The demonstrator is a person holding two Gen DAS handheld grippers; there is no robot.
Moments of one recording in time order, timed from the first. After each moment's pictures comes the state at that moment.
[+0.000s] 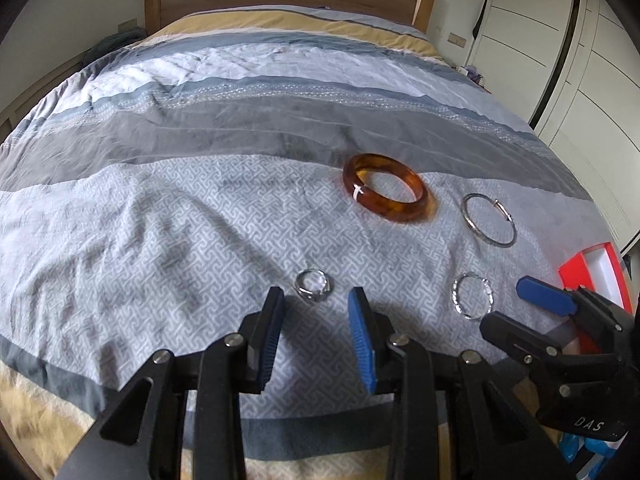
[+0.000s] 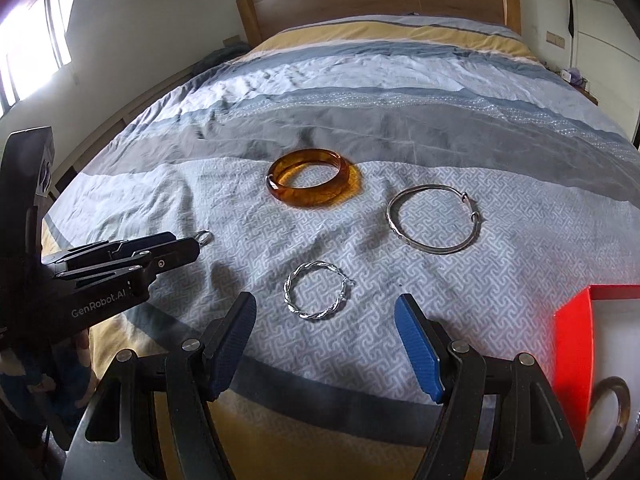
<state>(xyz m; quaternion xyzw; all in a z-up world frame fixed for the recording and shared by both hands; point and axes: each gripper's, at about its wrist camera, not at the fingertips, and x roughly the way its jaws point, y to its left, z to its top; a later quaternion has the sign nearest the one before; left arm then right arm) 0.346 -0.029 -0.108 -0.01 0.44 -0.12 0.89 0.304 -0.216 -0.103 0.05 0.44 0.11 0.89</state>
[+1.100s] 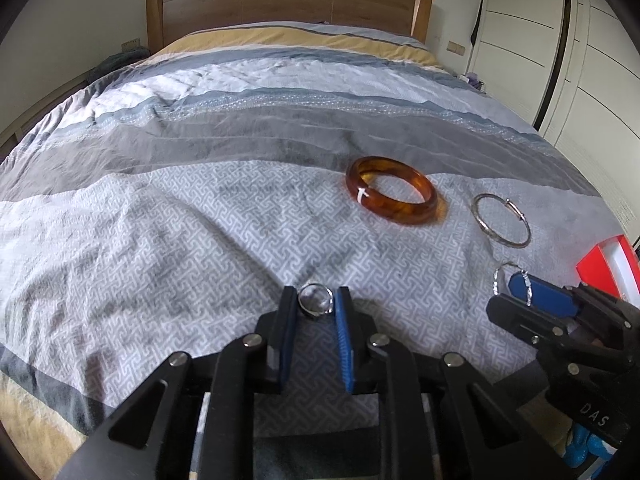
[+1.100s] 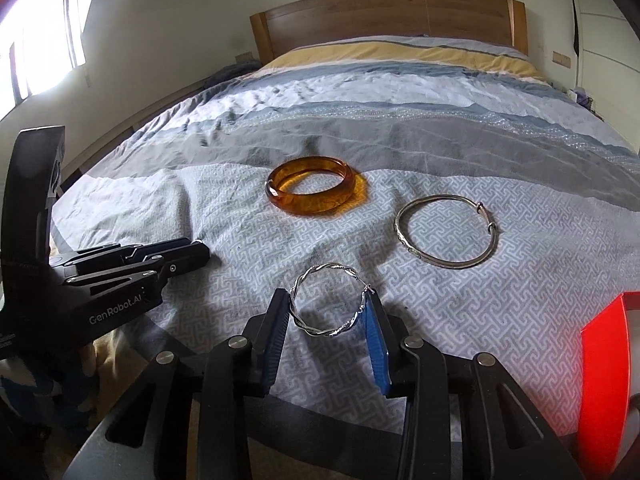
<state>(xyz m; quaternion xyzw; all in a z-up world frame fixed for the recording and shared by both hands) 0.340 -0.033 -0.117 0.01 0.41 -0.11 0.91 0.307 -0.214 -0.120 0.04 0.40 0.13 0.91</state>
